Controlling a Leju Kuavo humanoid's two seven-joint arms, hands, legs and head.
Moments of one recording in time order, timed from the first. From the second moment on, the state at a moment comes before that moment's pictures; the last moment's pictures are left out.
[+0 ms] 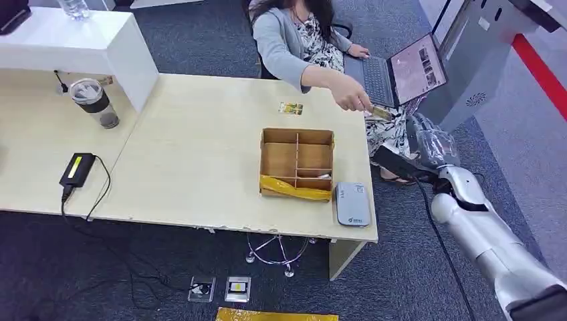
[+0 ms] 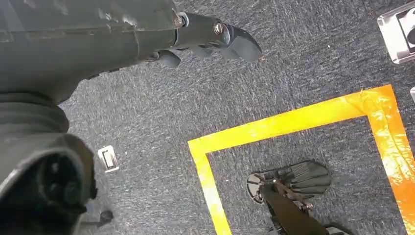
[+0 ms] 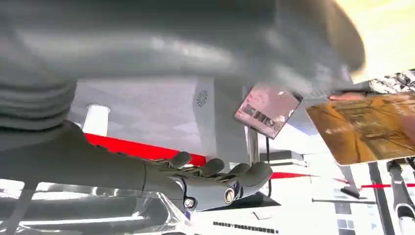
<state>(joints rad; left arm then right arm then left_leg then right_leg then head) -0.21 0.29 -1.47 -0.17 1.07 0.14 -0.12 -0.79 -0.42 0.60 -0.69 0.90 -0.29 -0.10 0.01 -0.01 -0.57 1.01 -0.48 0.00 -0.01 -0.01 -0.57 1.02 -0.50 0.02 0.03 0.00</state>
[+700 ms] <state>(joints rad) -0.21 0.29 -1.47 -0.17 1.07 0.14 -0.12 -0.79 -0.40 0.57 -0.69 0.93 -0.26 -0.08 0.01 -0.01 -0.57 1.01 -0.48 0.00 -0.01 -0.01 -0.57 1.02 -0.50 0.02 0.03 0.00</state>
